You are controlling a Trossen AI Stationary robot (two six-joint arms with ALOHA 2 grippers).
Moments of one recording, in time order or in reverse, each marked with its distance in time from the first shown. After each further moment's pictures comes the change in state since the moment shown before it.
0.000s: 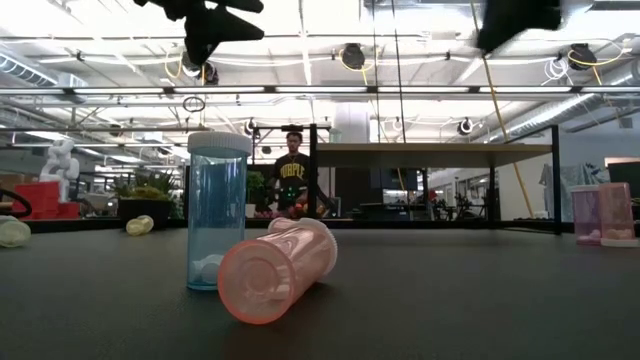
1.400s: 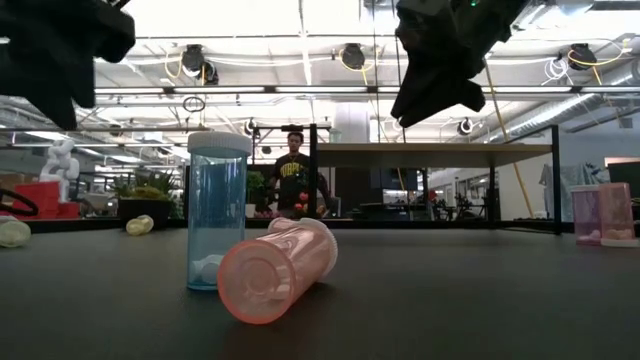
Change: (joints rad) left arm -0.332 0.000 0.000 -0.756 -0.060 -1.169; right arm -0.241 0.082 -0.272 0.612 -0.147 -0.288
